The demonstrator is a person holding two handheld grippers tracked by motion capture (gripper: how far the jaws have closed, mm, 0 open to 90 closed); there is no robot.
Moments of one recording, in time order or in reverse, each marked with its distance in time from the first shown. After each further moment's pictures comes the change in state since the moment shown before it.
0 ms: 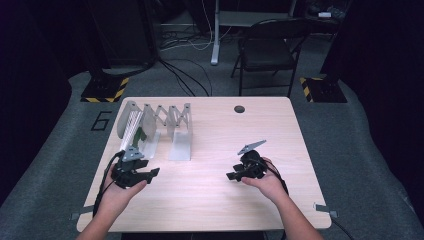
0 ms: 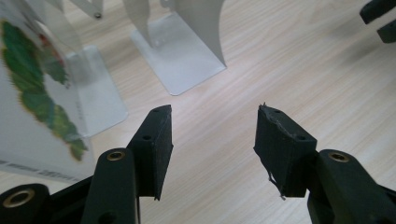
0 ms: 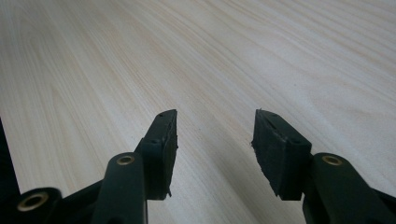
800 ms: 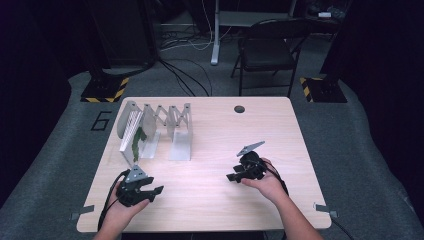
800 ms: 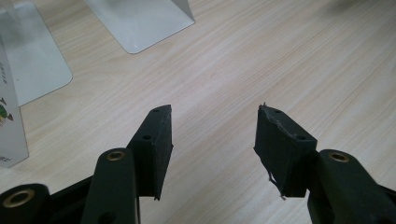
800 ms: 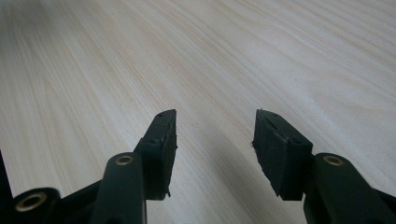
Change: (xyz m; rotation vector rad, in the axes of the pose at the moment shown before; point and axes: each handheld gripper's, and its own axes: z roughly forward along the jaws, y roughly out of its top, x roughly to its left) left arm -0.009 -0.054 0.025 -0.008 -0.079 0.031; right arm 0.000 -0.002 0.003 0.020 -0.014 -0.028
